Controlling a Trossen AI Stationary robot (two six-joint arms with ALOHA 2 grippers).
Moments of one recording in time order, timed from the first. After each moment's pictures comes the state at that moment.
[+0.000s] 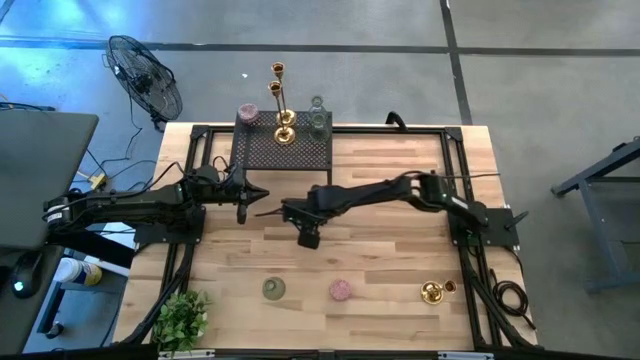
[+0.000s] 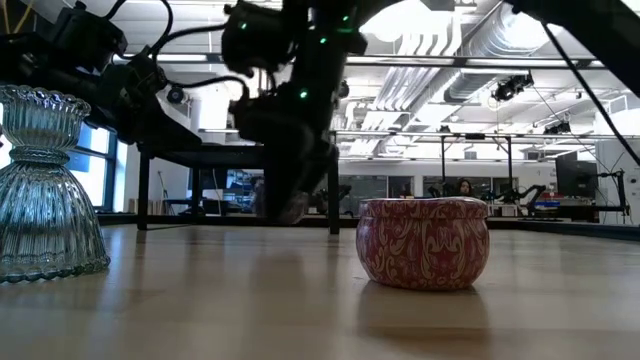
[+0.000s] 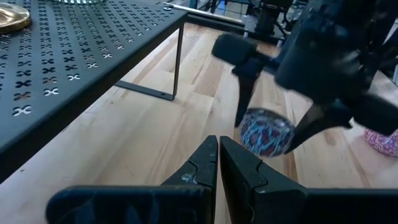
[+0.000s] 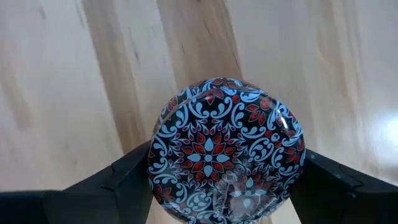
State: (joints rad) left arm 0.36 0.68 0.12 0.31 0.17 -0.11; right arm 0.02 2.32 1.94 -0.91 0.14 0.23
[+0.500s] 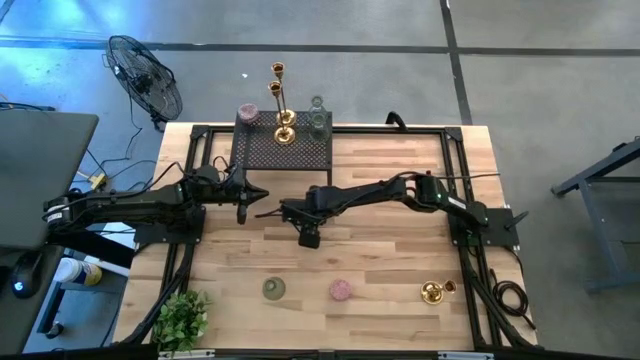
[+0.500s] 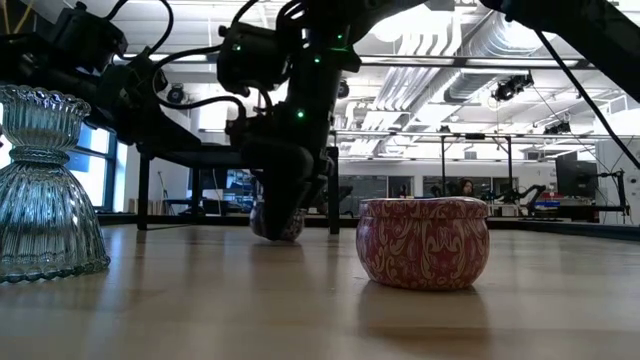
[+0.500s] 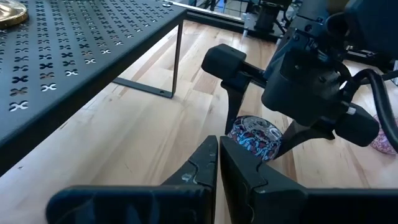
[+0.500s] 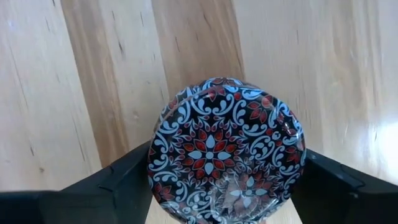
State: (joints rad) left arm 0.36 0.68 0.12 0.30 0.17 -0.11; right arm 0.01 2.36 1.95 -0.88 0.14 0.17
